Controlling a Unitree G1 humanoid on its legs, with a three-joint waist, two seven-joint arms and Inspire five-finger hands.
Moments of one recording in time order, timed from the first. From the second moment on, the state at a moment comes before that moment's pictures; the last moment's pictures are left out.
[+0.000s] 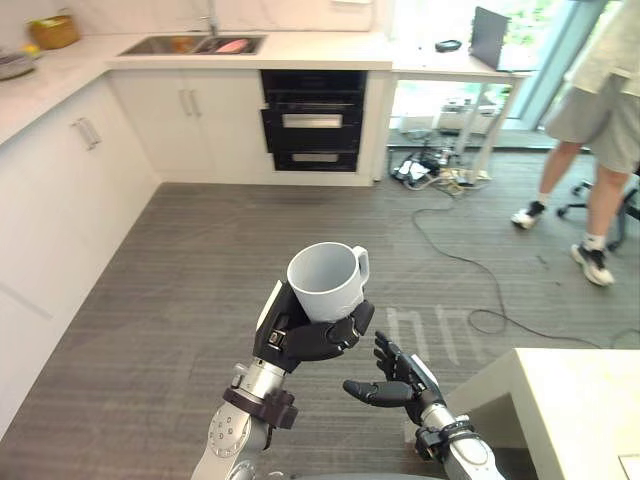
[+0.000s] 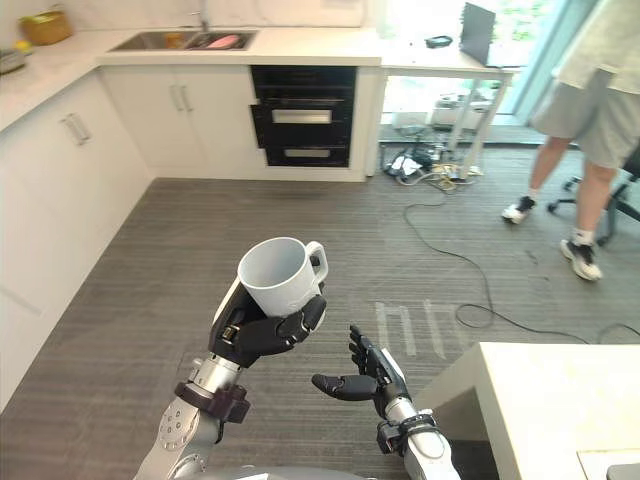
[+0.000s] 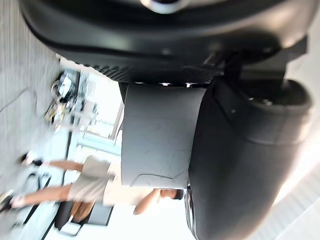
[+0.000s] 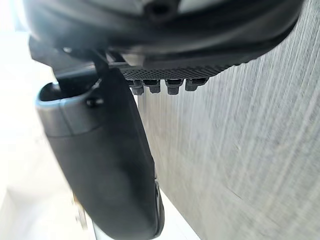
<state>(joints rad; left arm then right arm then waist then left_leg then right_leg) 0.26 0.23 -0.41 -0.20 -0.47 -0.42 -0.15 0.23 -0.17 0.12 0.45 0.19 -0.20 0.31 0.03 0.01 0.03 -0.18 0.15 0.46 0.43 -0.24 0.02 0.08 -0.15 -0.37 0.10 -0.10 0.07</state>
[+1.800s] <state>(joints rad) 0.30 0.14 -0.20 -0.14 -0.53 -0.35 -0.11 0.25 -0.12 0.04 0.32 0.16 -0.18 0.12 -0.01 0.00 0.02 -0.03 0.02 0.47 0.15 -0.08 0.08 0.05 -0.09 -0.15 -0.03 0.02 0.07</state>
